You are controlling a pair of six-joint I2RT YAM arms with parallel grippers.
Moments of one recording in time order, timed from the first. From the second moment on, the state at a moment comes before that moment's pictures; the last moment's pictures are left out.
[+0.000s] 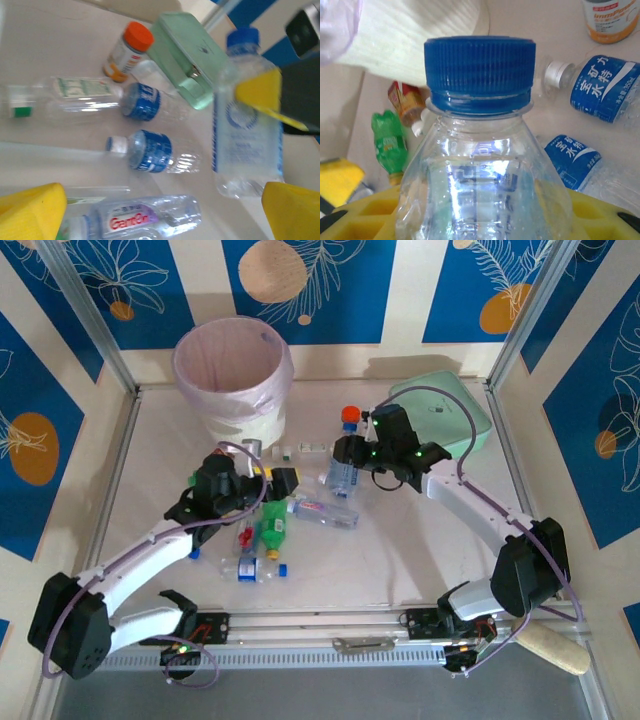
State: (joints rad) left arm -0.56 1.12 0.66 0.11 0.27 -0.57; right arm 0.51 1.42 1.15 -0.43 -0.21 0.65
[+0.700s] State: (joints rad) left arm -0.77 1.46 0.84 0.22 0.37 -0.52; right arm 0.51 1.31 0.96 -0.27 -0.21 0.86
